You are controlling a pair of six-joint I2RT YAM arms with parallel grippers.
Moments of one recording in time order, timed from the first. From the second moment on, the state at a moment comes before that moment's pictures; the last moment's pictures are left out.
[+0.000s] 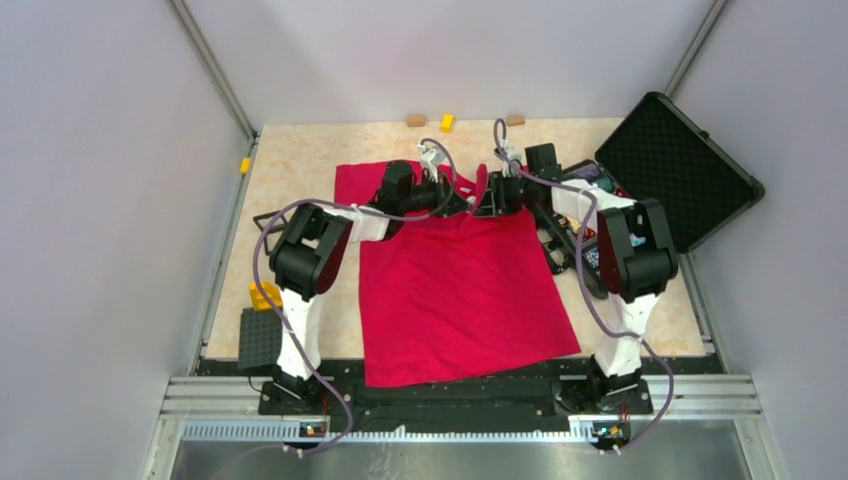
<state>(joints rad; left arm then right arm) -0.46 2.12 1.25 0.61 0.71 -0.48 0.27 2.00 1.36 -0.22 -0.71 0.17</state>
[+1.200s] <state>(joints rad) -0.47 1.96 1.12 0.68 0.83 -0.57 0.36 1.57 0.80 0.42 -0.57 0.21</state>
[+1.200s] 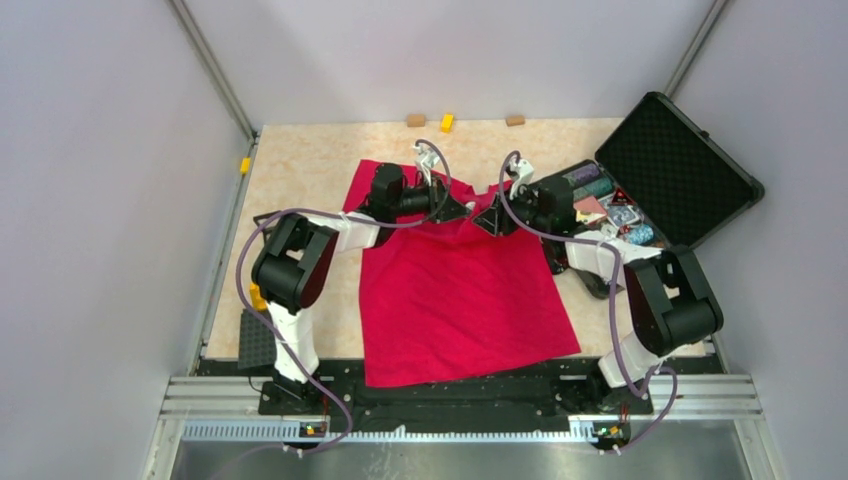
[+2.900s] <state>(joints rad) -0.44 1.93 1.02 0.79 0.83 -0.60 0.35 1.76 1.03 0.14 -0.72 0.34</state>
